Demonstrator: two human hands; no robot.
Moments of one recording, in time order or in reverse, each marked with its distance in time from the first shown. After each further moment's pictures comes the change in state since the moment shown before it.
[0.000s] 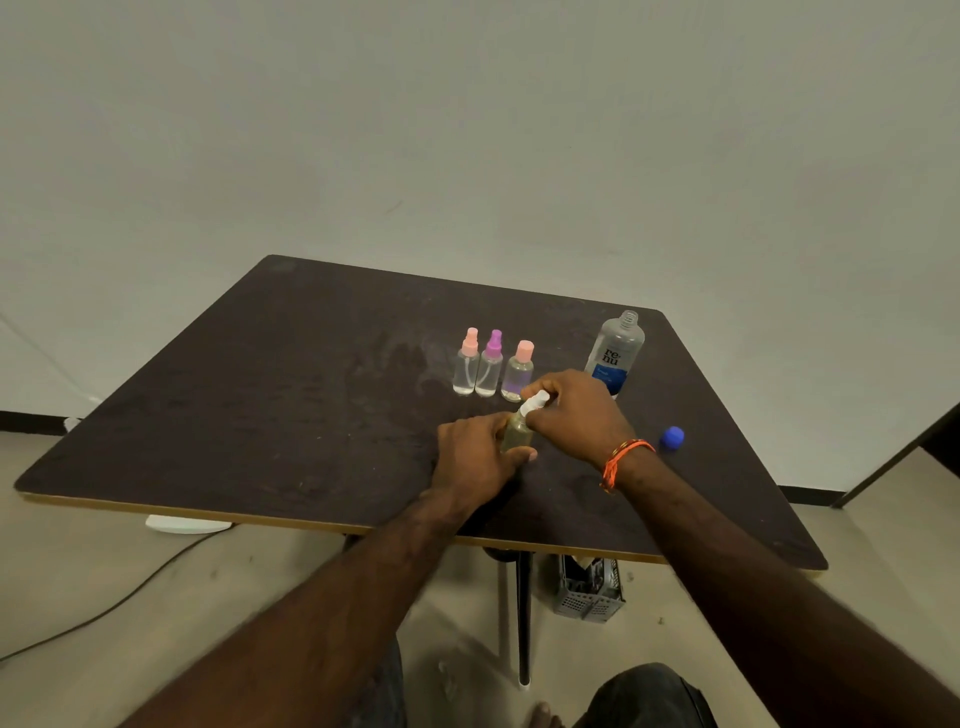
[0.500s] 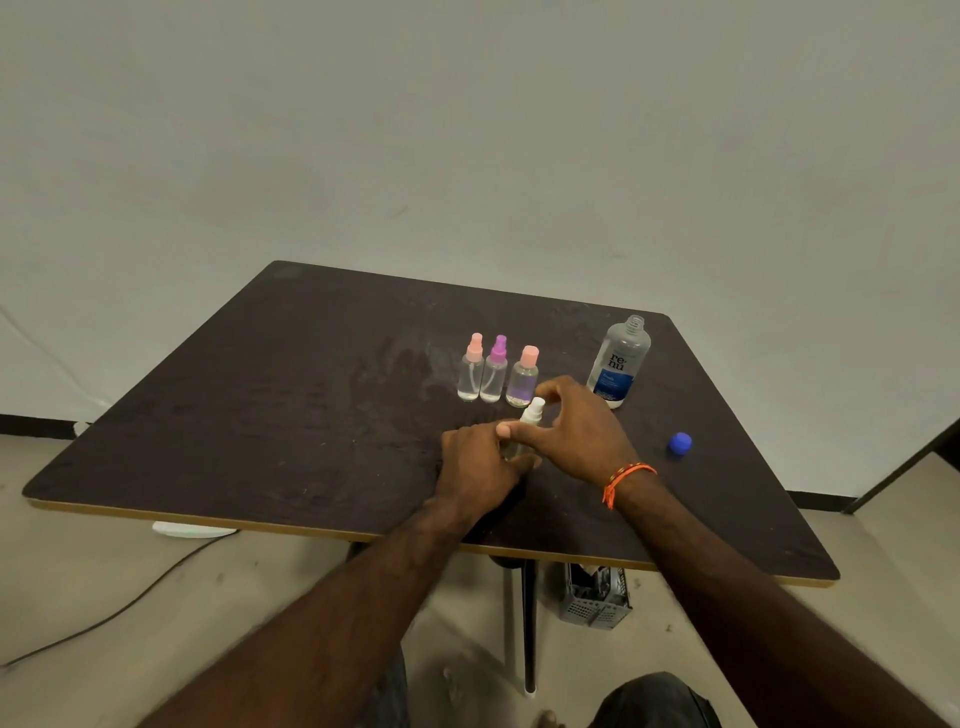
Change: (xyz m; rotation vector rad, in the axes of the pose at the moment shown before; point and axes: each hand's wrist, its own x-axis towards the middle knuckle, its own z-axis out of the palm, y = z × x) left_hand -0.001 0.000 0.001 -0.002 0.008 -0.010; right_hand -0.005 0.010 0.013 0.008 -0.019 0.074
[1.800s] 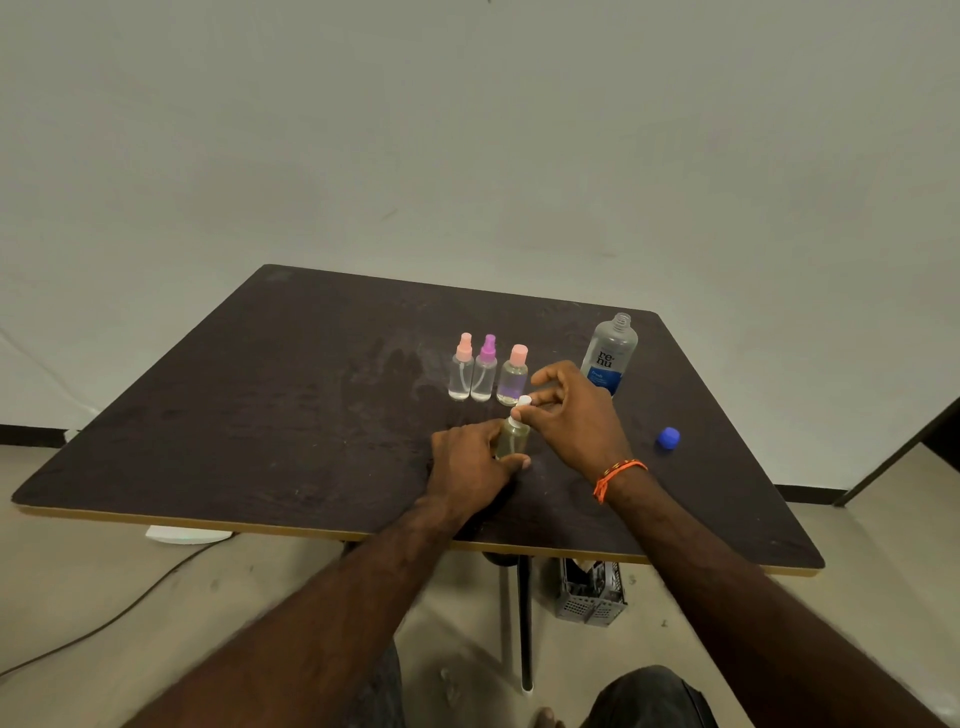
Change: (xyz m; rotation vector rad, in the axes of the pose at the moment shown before) left_hand 0.003 -0.007 0.006 0.044 -0.009 0.021; right_hand -0.004 0.005 -0.006 0.274 0.123 -0.024
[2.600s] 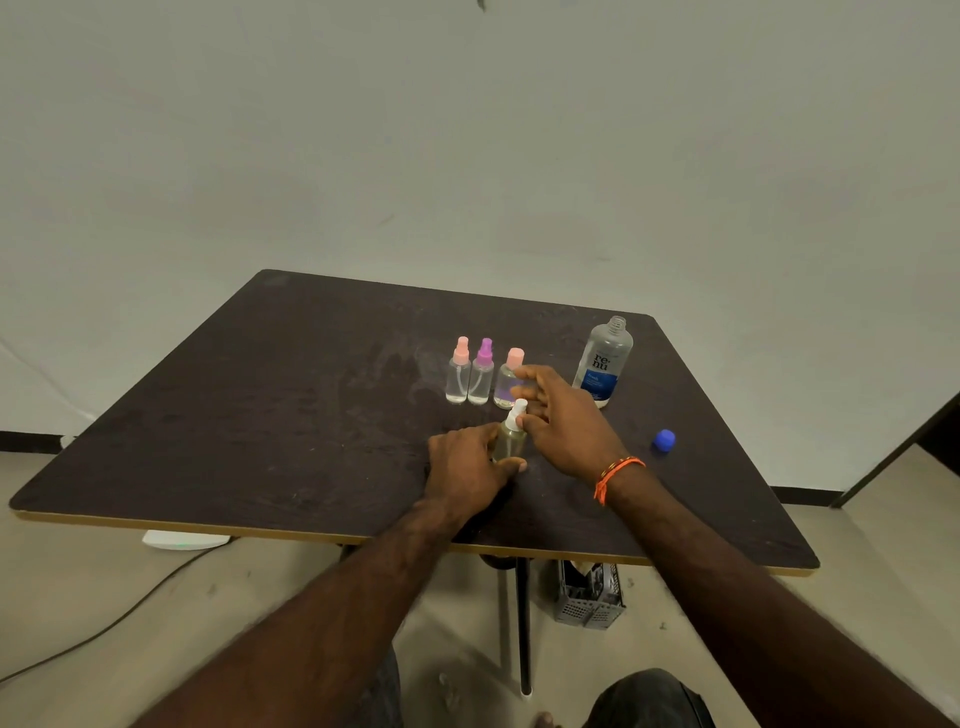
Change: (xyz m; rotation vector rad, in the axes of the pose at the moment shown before) left_hand 0.000 -0.001 0.001 0.044 -0.005 -0.008; right_hand 0.001 -0.002 -0.001 -0.098 -0.161 -0.078
